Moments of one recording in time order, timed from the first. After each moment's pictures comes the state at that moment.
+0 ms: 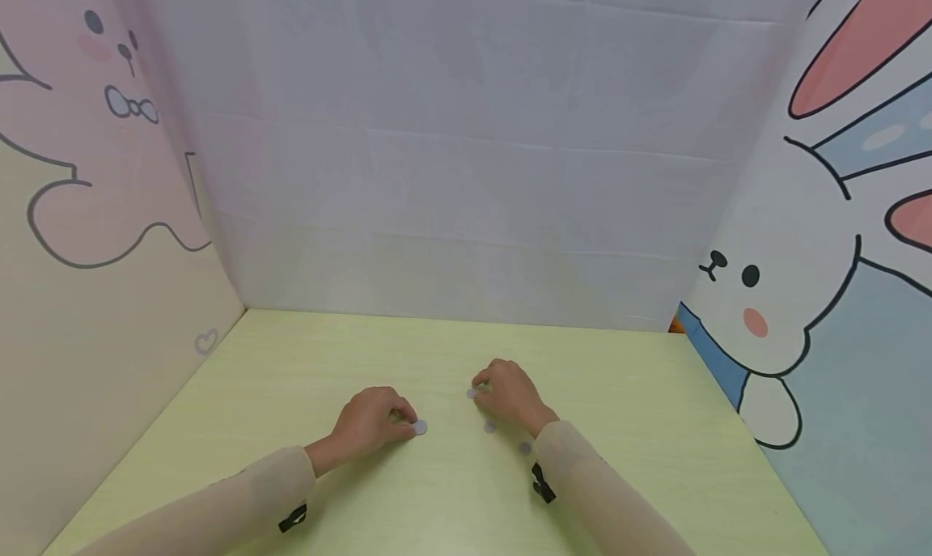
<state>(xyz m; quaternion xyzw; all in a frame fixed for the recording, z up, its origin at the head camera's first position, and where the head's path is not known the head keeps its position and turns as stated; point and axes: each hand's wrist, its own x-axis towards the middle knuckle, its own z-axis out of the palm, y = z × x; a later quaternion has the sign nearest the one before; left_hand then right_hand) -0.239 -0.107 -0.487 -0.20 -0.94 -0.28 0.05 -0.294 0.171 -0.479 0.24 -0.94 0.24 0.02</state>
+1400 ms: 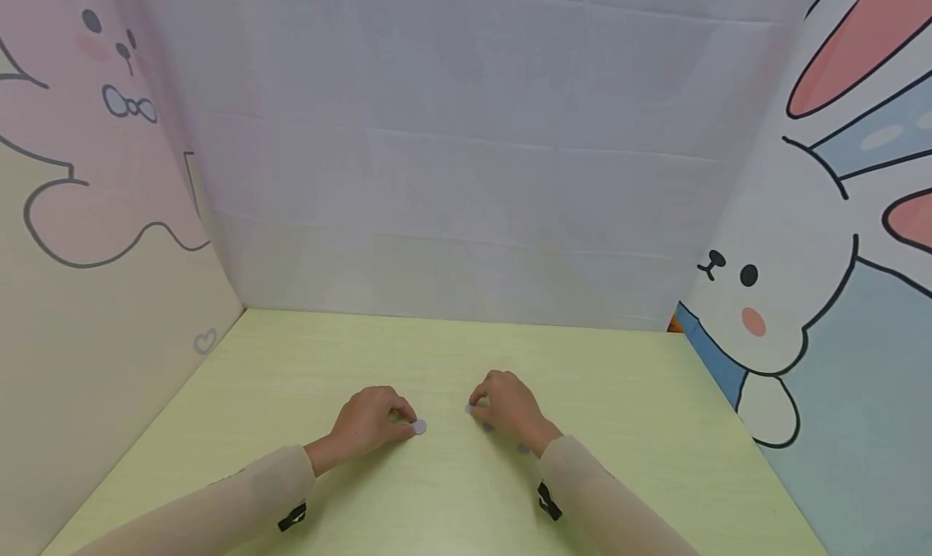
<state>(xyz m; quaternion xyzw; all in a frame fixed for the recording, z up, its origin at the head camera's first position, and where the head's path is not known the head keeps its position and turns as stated) -0.240 -0.105 -0.489 -0.20 -0.94 -0.28 0.05 -0.273 0.170 -0.483 0.28 -0.94 0.21 0.04</state>
